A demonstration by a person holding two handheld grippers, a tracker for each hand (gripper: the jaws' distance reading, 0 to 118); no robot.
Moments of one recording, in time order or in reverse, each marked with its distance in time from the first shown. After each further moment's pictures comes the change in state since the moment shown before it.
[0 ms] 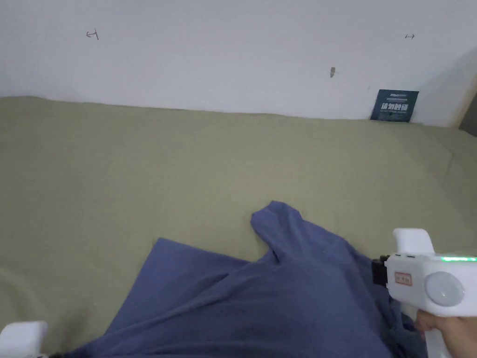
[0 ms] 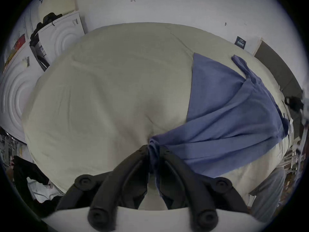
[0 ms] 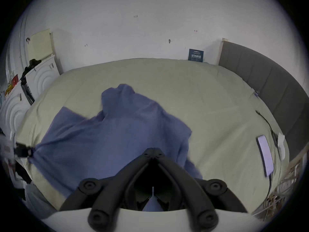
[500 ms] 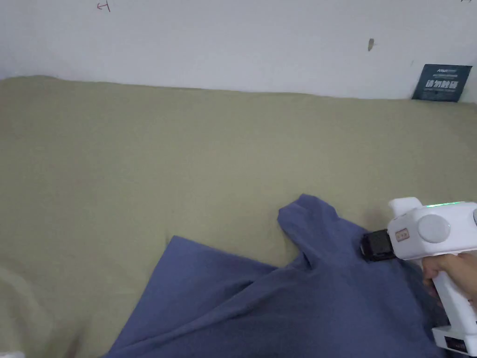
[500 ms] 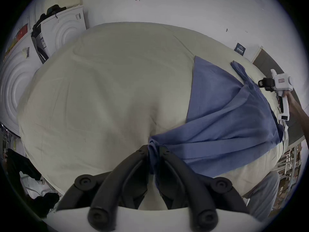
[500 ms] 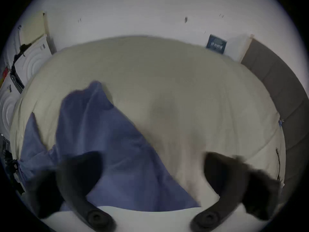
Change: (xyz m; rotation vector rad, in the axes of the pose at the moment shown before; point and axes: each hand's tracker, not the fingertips) left arm -0.013 0.006 -0.011 0.007 -0.051 0.067; right arm -0.001 0.058 -0.163 -0.264 0.019 0.182
